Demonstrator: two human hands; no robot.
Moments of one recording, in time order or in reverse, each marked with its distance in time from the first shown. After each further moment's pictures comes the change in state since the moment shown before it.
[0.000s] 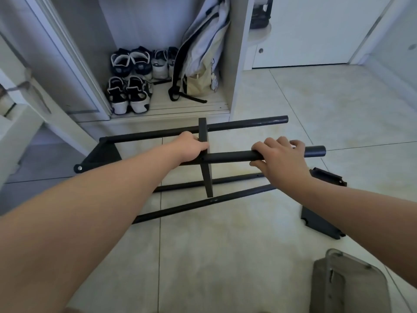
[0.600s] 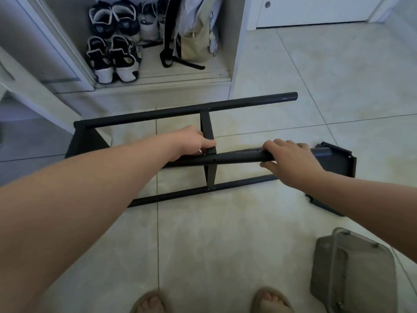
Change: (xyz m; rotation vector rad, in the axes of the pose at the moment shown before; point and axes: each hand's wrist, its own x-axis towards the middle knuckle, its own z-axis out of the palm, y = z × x) left_hand 0.029 -0.039 0.042 -0.075 -0.228 -0.057; right_hand -0.014 0.020 0.058 0.077 -0.310 0.014
